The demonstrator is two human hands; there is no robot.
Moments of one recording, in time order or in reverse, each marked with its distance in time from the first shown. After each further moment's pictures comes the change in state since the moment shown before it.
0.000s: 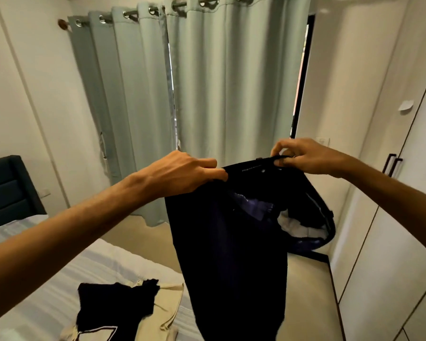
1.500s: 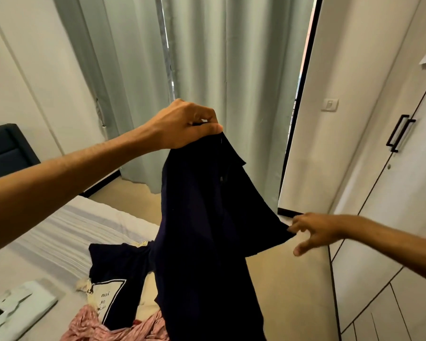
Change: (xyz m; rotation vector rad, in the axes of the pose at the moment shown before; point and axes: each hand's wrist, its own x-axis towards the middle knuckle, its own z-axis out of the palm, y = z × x) left_hand 0.028 0.005 0.003 -0.566 0.045 -0.411; right_hand -0.119 0.155 0.146 -0.454 -0.763 0.071
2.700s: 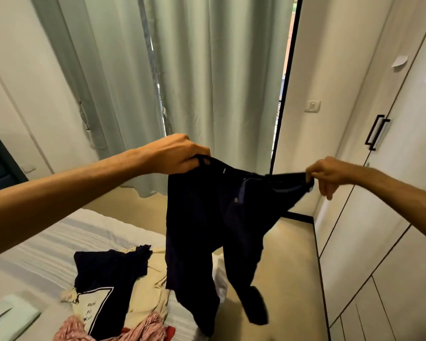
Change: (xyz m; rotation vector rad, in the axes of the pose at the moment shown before) left_hand 0.009 -0.018 0.053 0.321 -0.207 0.322; right_hand -0.038 0.093 -0.094 0.347 0.297 0.371
